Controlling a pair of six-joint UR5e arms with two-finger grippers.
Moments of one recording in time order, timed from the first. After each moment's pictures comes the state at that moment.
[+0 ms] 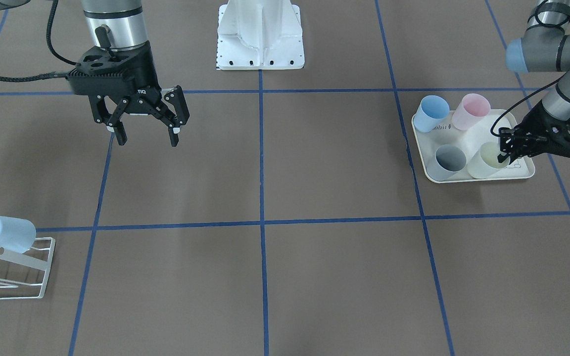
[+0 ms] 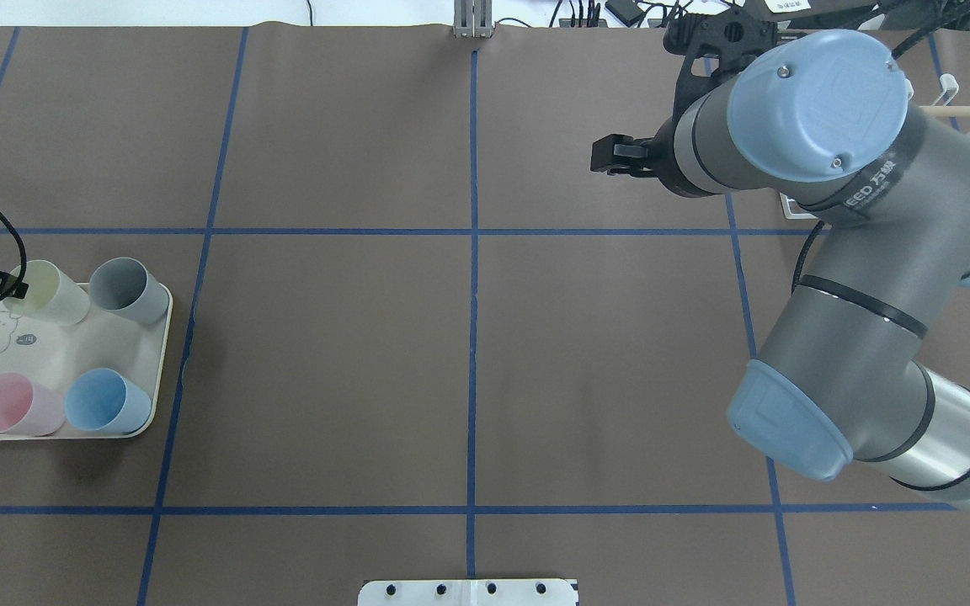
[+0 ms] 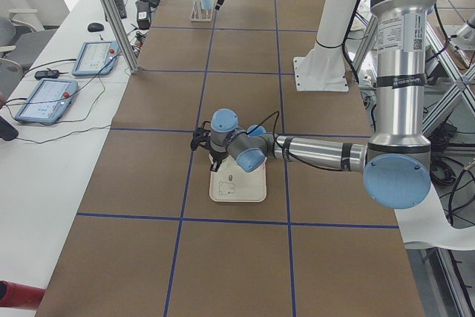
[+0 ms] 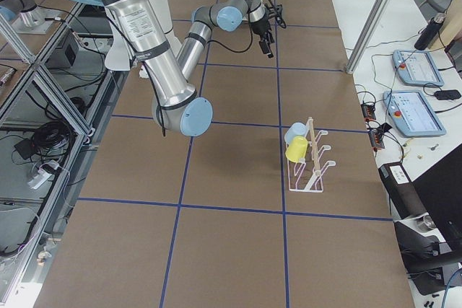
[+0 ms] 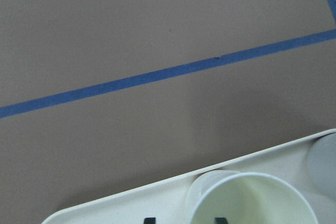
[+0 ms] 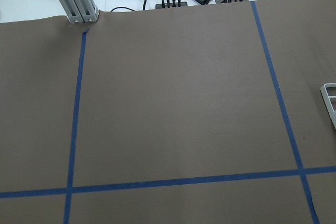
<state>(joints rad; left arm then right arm) -1.03 -1.50 -1.64 -2.26 -2.17 -0.58 0.70 -1.02 2.06 -1.74 1.61 1.18</state>
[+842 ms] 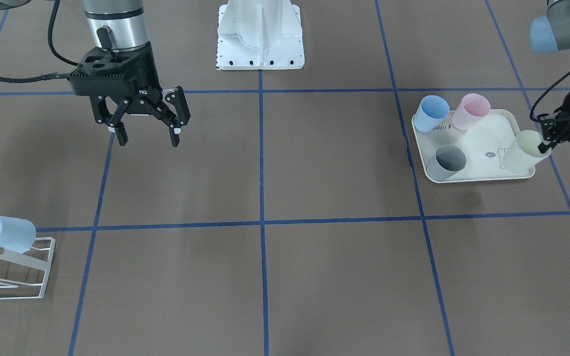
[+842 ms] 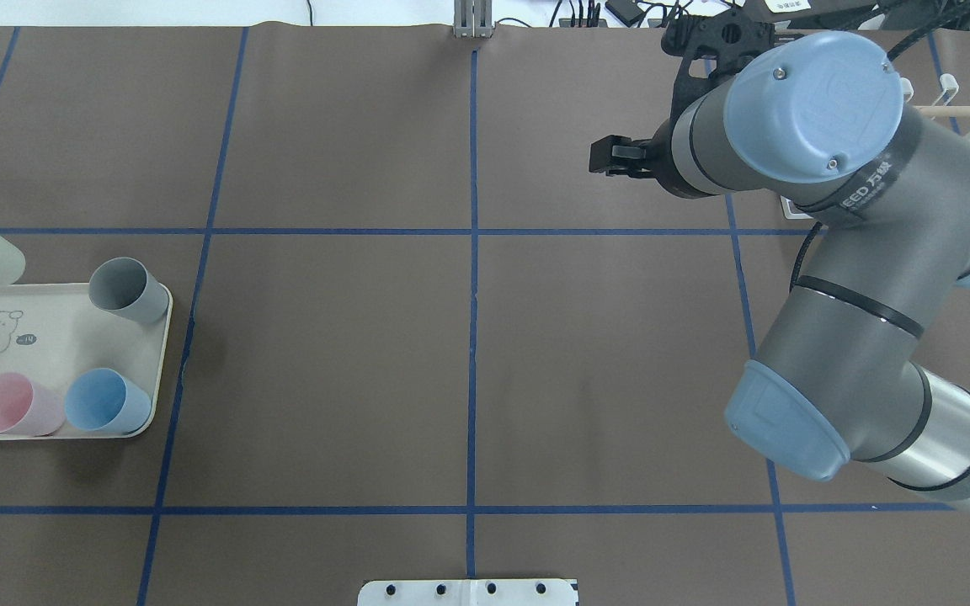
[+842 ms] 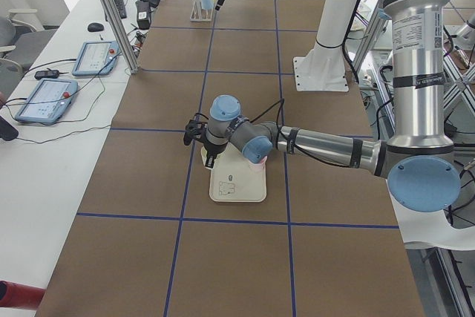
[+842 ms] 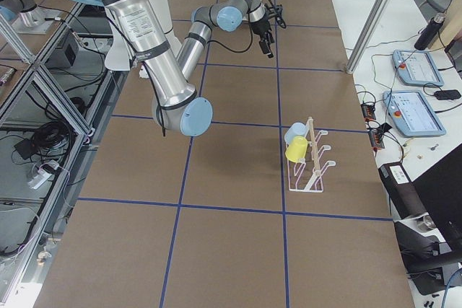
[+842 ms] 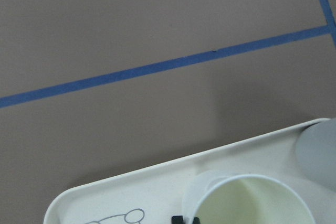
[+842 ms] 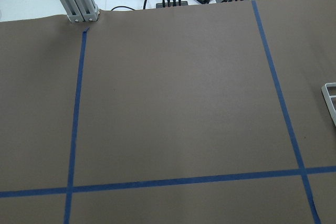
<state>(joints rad) -1.20 -1.46 -1.80 -2.11 -2.17 -0.58 0.70 -1.01 2.05 -1.74 1.61 1.18</state>
